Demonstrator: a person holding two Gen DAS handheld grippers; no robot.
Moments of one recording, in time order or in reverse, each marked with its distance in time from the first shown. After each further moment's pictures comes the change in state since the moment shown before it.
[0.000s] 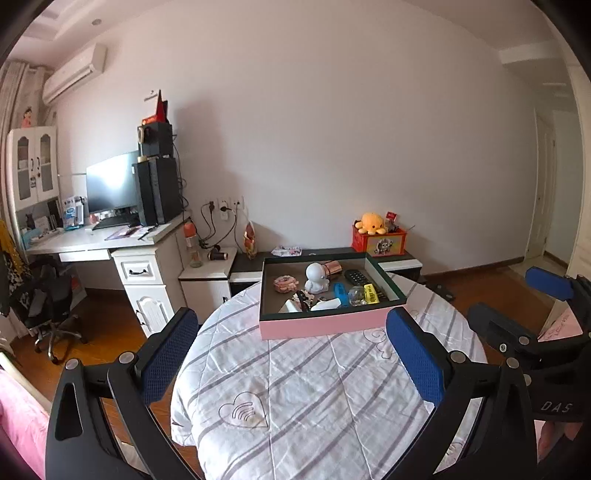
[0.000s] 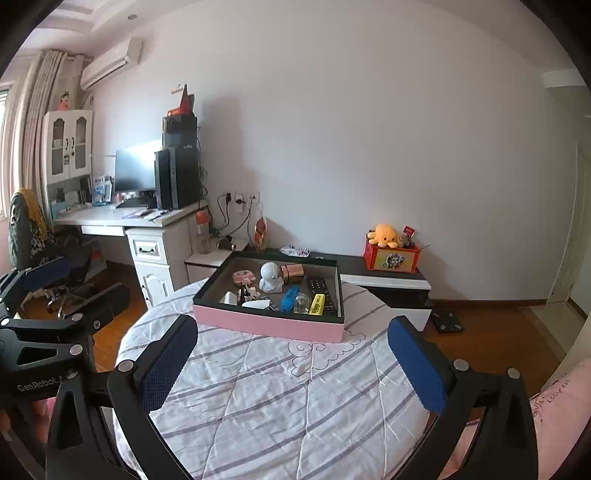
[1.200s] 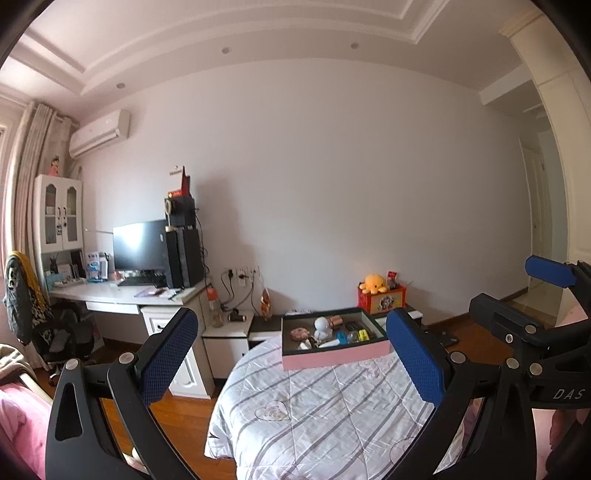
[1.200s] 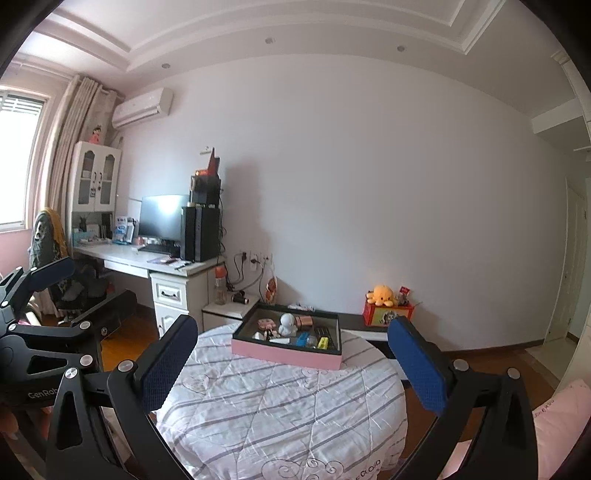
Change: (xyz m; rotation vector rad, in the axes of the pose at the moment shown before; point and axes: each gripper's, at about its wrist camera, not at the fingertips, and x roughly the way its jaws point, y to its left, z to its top) left arm -0.184 0.002 -0.015 0.036 -0.289 0.053; right arm -0.162 0.036 -0.007 -0.058 -0.270 0.018
